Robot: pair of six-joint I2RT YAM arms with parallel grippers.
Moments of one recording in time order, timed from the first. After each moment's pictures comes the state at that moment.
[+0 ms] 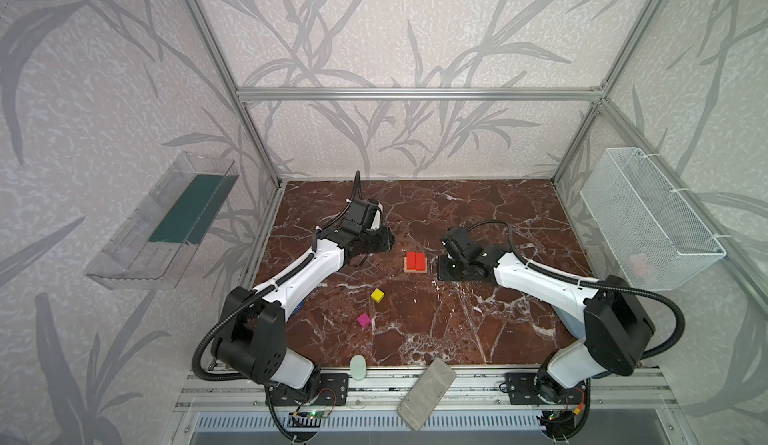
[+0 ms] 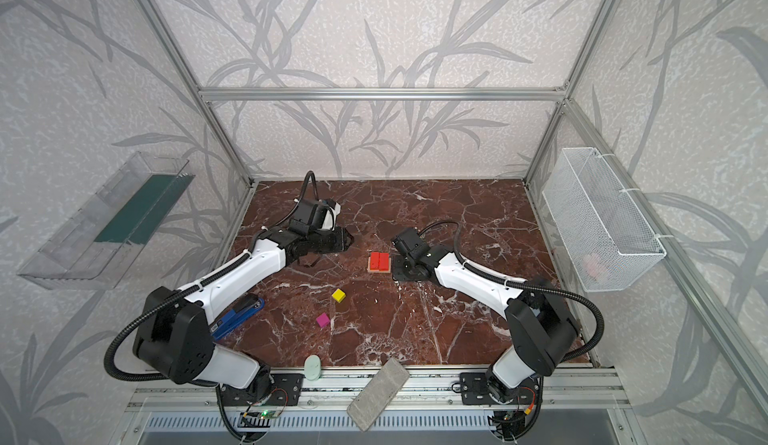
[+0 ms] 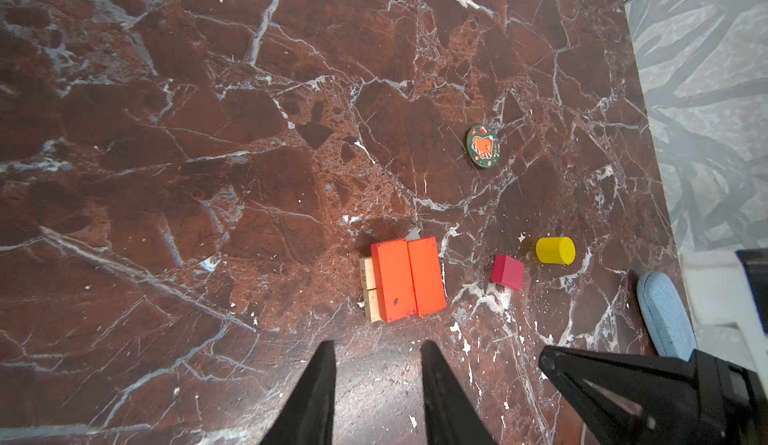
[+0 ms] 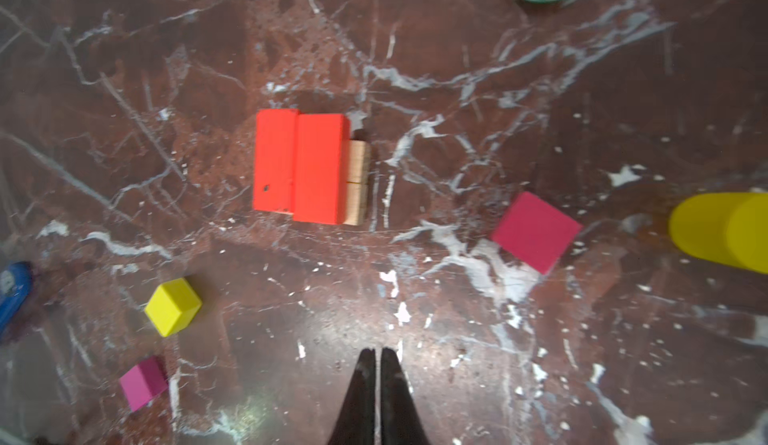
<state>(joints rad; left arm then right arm) -0.42 1.48 1.10 -0.45 0.19 -0.47 0.71 1.57 1.05 -0.53 0.06 0.71</state>
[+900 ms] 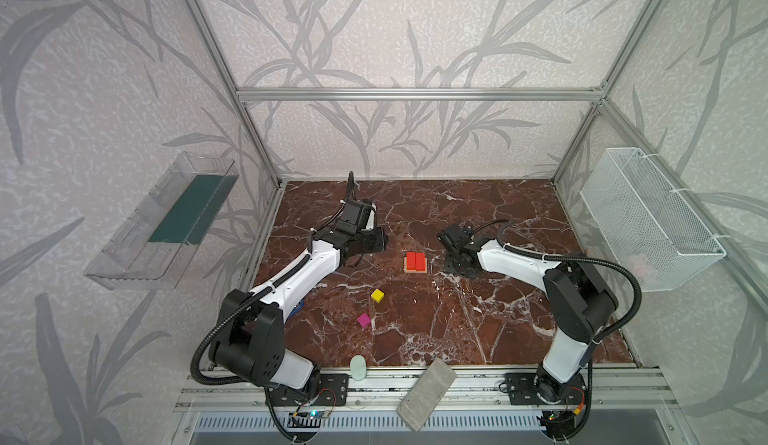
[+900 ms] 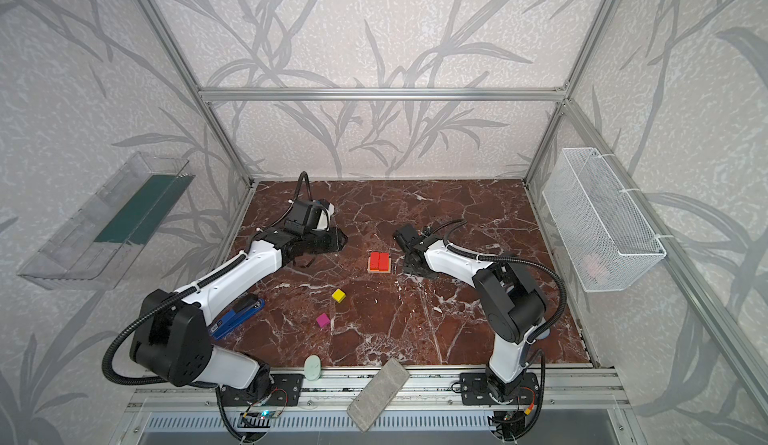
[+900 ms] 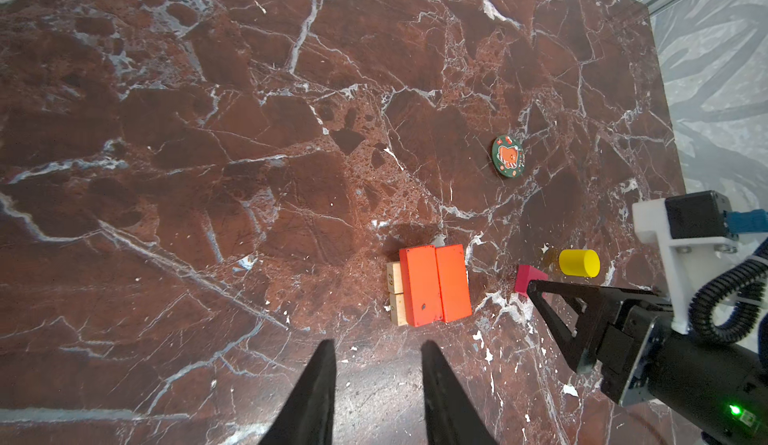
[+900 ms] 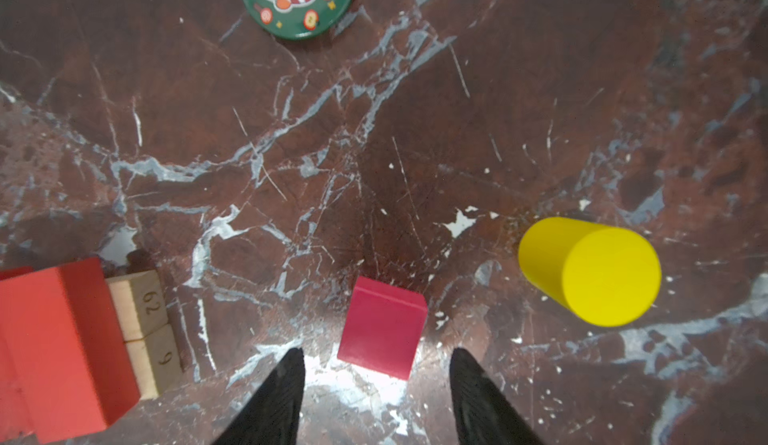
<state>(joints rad) -0.38 1.47 1.08 -0.45 0.17 -0.45 0.63 1.80 1.15 -0.61 0.25 0.88</state>
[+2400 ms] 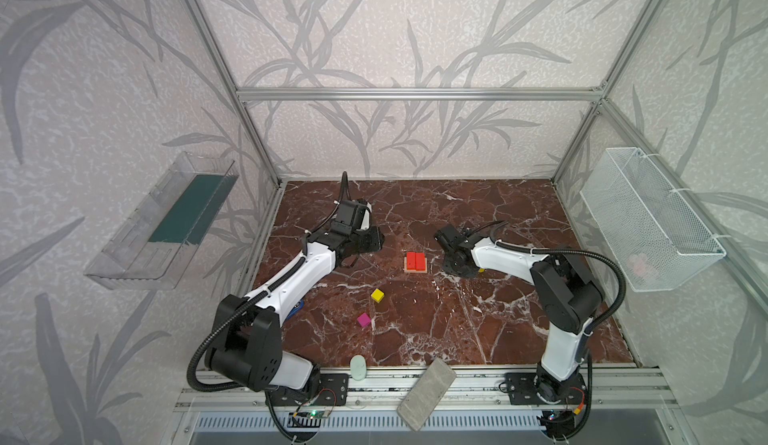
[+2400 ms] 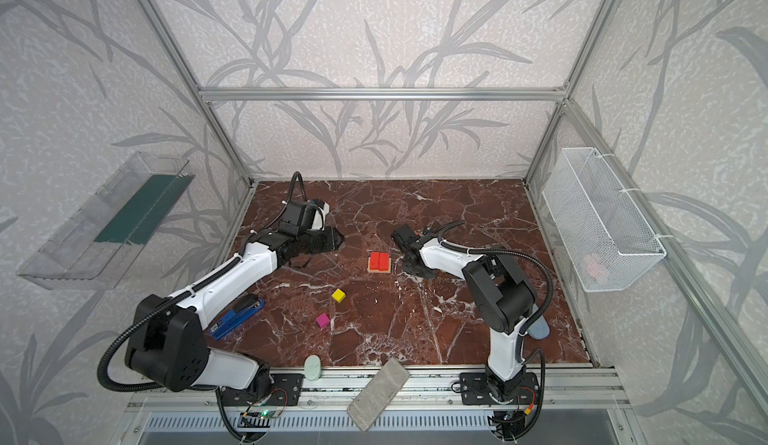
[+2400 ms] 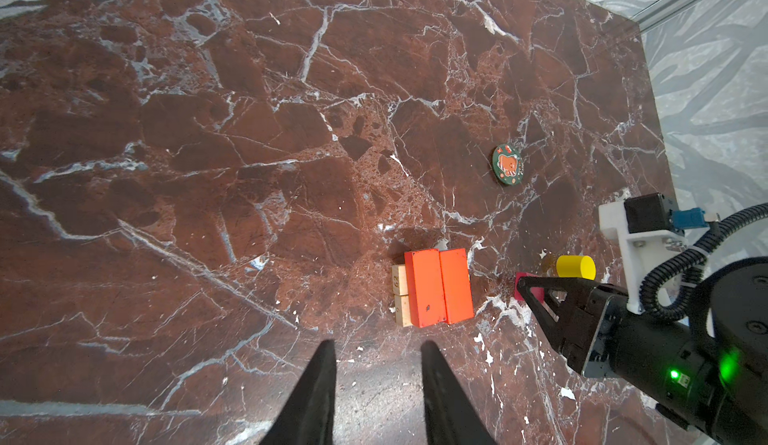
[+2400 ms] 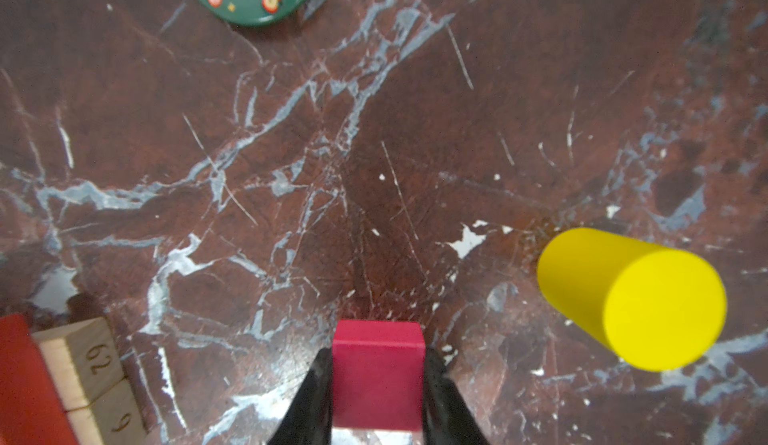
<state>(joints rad) -0.35 1.44 1.06 -0.44 0.19 -0.45 0.63 1.88 1.19 -0.61 0.26 0.90</state>
